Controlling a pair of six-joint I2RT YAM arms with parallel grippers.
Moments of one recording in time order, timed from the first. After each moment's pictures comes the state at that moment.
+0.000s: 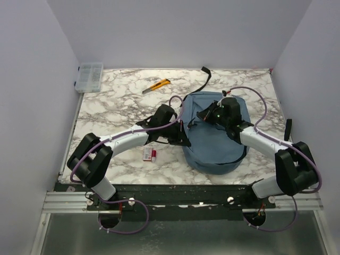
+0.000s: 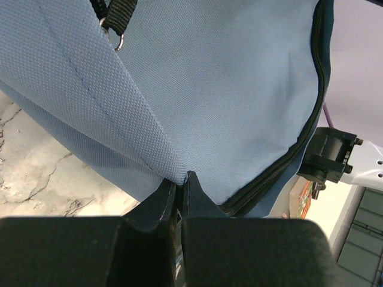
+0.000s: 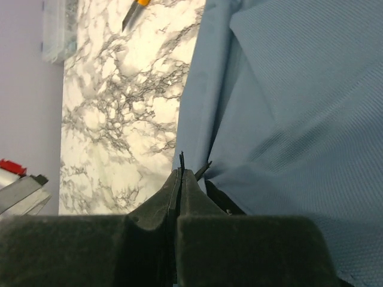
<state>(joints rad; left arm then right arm) -0.72 1.59 0.97 -0.10 0.53 -0.75 0.41 1.42 0.78 0.21 -0.14 0.77</state>
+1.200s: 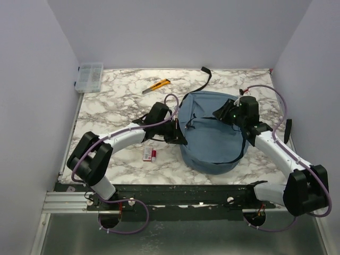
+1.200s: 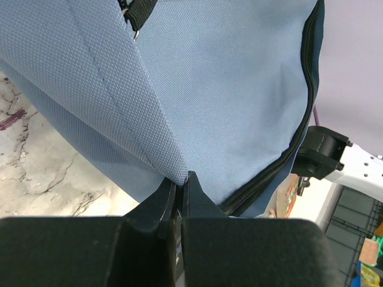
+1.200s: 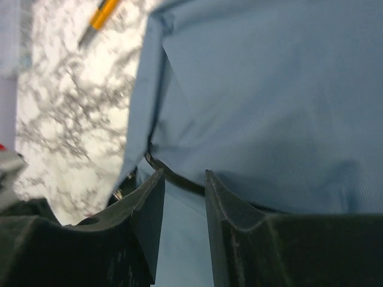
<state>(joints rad) -0.65 1.60 0.95 -0.10 0.60 -0.75 0.25 1.25 0.83 -0.06 -0.12 0.60</state>
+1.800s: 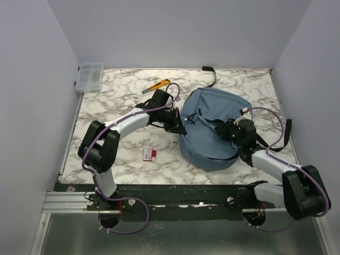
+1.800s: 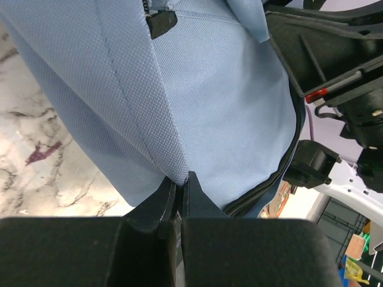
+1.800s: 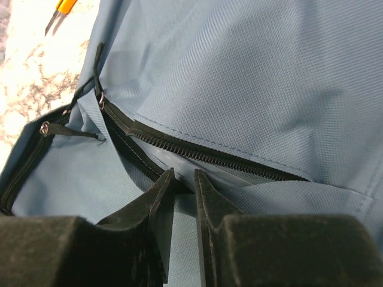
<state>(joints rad) -0.57 1.76 1.21 -0.33 0.67 -0.67 0.26 1.15 0.36 0.37 -0.06 0.58</state>
